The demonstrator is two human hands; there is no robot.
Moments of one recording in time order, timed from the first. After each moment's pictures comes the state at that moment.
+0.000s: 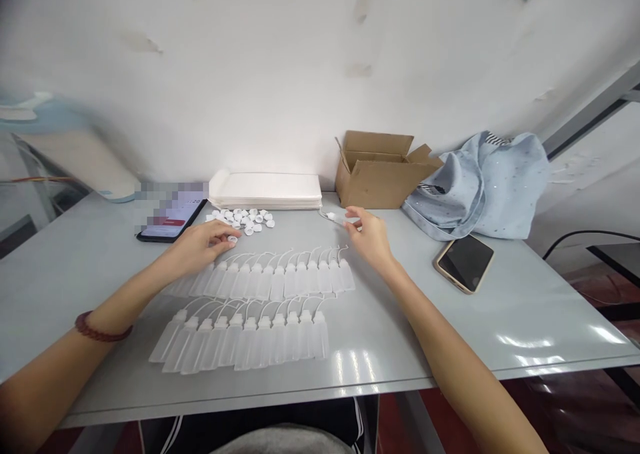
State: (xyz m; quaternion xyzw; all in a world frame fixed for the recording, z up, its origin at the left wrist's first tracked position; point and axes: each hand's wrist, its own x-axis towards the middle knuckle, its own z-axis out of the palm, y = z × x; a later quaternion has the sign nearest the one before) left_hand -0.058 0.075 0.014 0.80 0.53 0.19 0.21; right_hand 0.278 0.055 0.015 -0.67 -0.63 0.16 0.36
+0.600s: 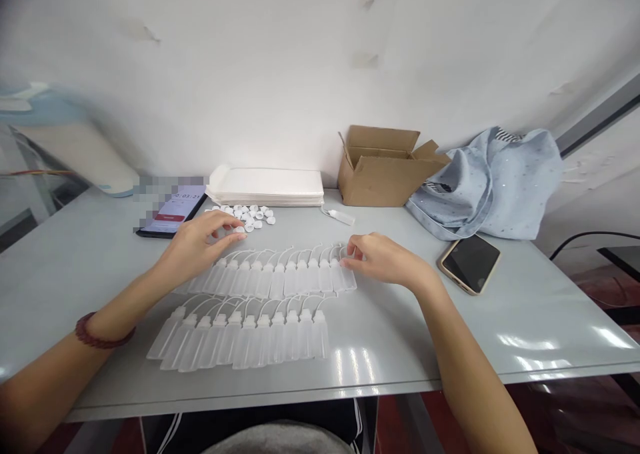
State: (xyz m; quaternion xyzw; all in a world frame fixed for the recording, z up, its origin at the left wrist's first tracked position) left_hand -0.036 0.053 0.034 0.80 0.51 0.27 0.15; right_hand 0.286 0.017 0.064 -0.61 -0.76 0.24 -0.02
